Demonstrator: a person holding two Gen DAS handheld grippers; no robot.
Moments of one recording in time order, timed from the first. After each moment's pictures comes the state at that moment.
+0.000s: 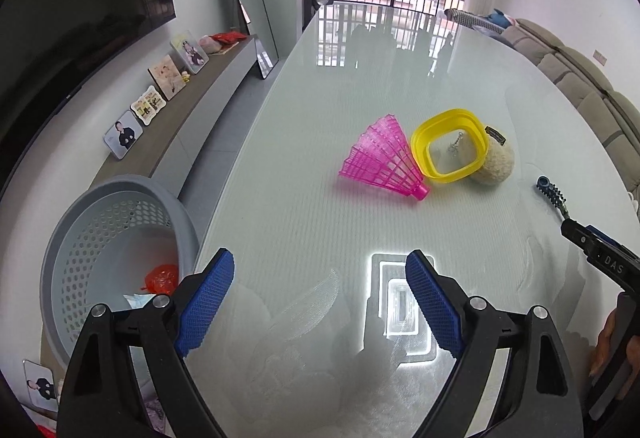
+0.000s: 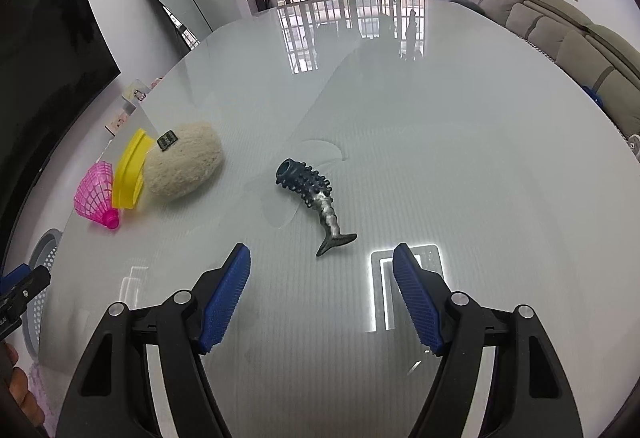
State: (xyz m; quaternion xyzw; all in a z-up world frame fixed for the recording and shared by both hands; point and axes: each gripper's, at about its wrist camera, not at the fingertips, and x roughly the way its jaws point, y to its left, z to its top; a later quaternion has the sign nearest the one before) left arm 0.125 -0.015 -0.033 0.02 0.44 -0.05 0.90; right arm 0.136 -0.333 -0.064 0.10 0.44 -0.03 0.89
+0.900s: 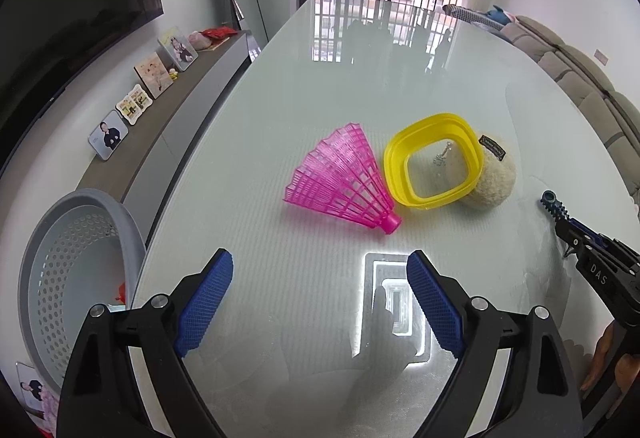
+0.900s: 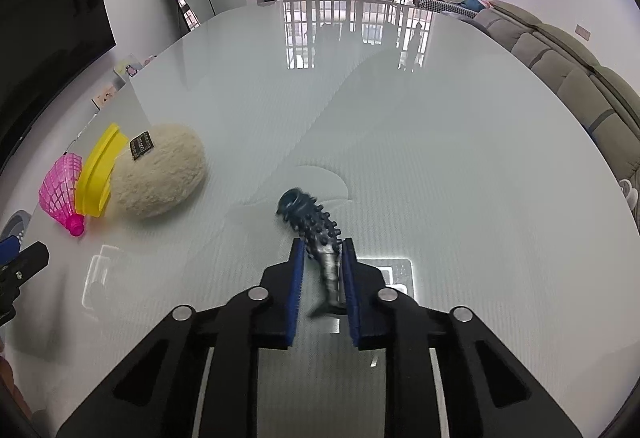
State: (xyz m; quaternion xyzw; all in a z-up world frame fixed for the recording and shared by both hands) left arm 0.161 -0.051 -0.047 0.01 0.45 -0.05 0.89; right arm 0.167 -0.313 -0.065 0.03 0.44 -0.04 0.90
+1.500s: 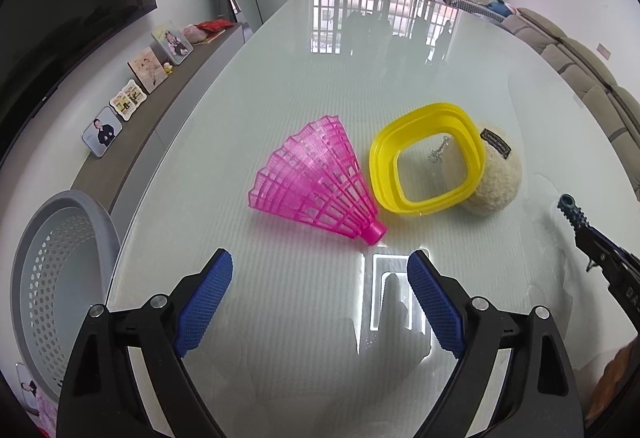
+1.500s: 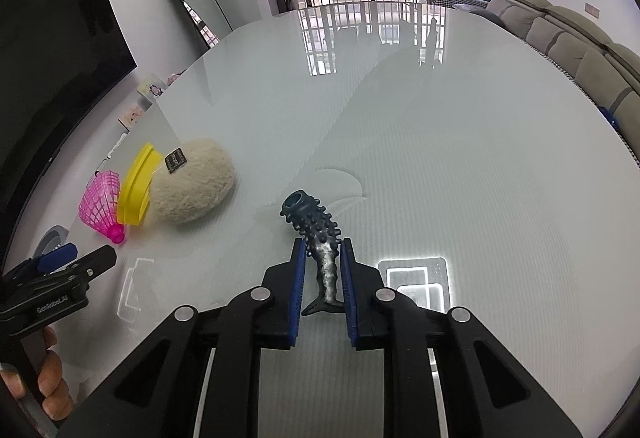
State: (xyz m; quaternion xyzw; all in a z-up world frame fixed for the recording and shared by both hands) left arm 0.188 -0.058 -0.059 0.01 0.47 -0.05 0.88; right arm 0.149 -0.327 -0.052 0.09 0.43 0.00 0.90
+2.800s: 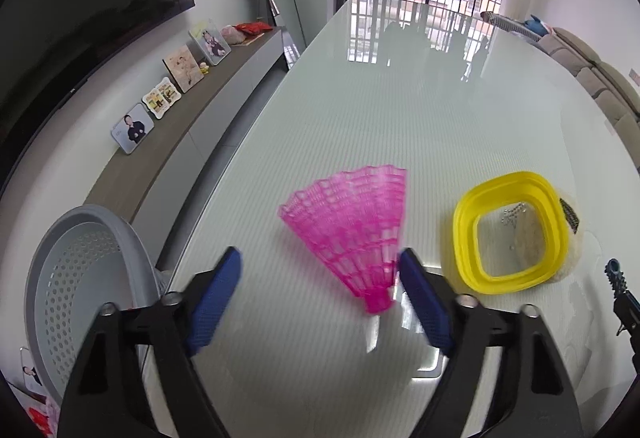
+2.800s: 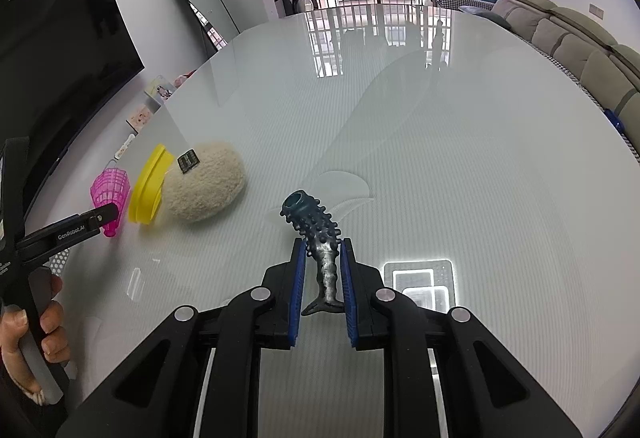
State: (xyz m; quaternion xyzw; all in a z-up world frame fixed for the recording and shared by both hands) left arm 0.221 -0.024 -0.056 0.00 0.45 0.01 0.89; right arm 0.143 -0.332 -0.048 0.09 0.42 0.01 0.90
